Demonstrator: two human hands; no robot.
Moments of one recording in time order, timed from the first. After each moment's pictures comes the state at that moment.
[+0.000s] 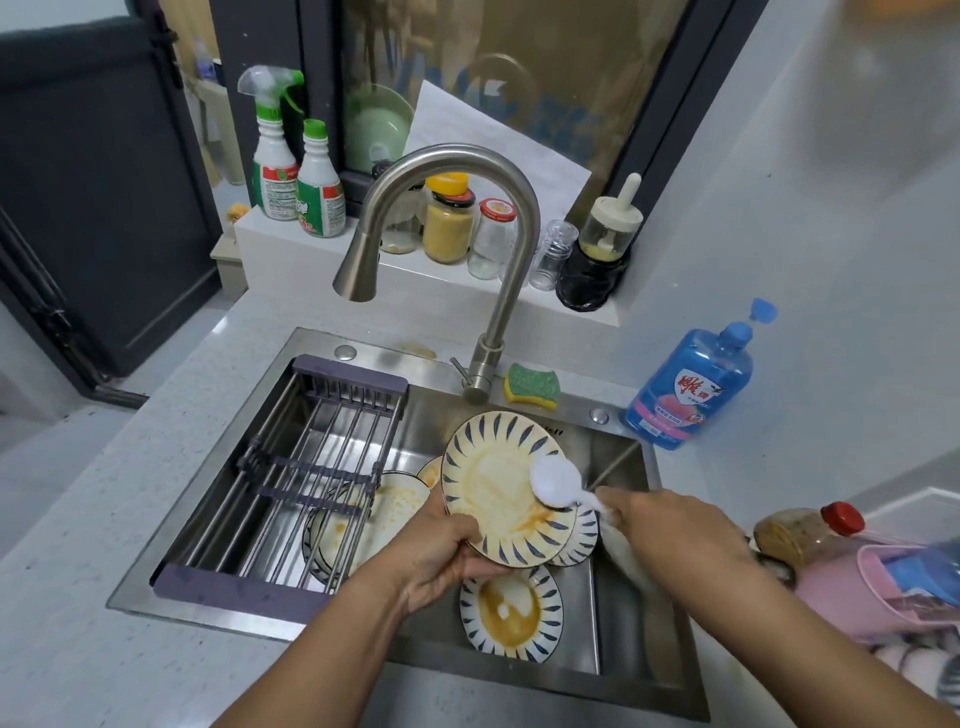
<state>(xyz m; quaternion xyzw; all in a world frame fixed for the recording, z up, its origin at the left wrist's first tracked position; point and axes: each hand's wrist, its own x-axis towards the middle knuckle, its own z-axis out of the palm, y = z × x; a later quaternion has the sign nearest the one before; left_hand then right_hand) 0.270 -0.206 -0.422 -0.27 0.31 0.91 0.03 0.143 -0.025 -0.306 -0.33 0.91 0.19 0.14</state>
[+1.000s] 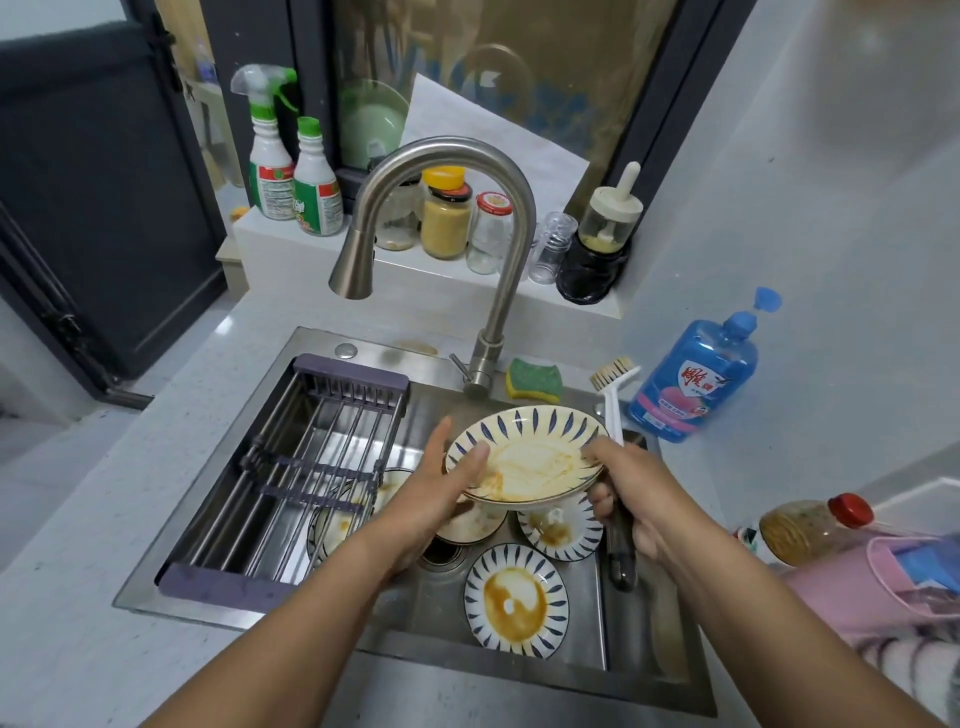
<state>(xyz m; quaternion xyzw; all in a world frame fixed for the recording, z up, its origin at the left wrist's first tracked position) 0.263 -0.229 -0.397 -0.26 0.58 0.77 -0.02 0.128 -0.061 -0.326 0.07 0.74 -0.58 0.33</state>
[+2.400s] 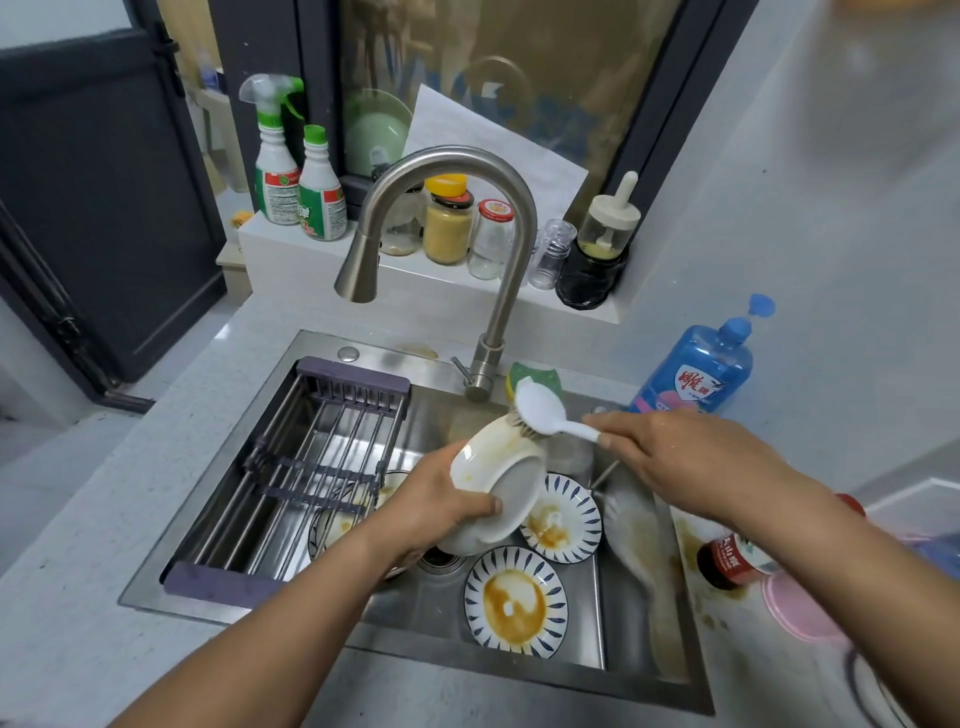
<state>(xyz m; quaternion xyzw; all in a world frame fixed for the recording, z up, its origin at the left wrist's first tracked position) 0.265 -0.236 -0.400 -0.21 0.66 0.72 -0.05 0.125 -0.045 -0.234 -0.41 0.90 0.09 0.14</state>
